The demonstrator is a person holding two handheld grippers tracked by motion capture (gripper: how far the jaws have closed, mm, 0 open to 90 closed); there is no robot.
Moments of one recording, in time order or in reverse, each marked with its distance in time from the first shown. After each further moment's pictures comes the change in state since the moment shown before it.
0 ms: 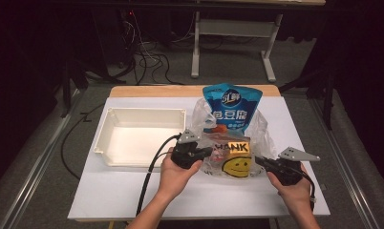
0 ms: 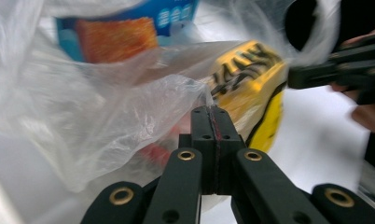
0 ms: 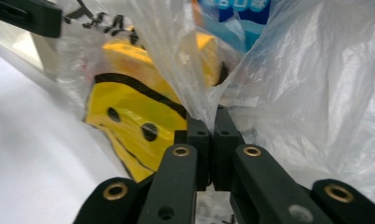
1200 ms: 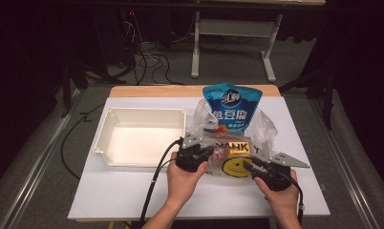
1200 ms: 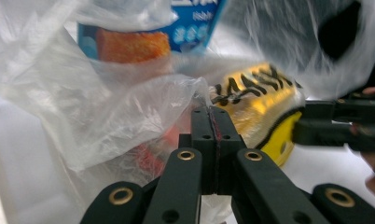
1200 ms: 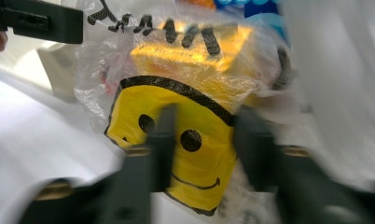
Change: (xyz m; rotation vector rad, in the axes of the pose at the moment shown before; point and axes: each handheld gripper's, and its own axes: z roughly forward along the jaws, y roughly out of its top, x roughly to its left) left arm -0.017 -0.003 0.006 -0.072 0.099 -0.056; right arm 0.032 -0.007 0.012 -0.035 -0.041 0.094
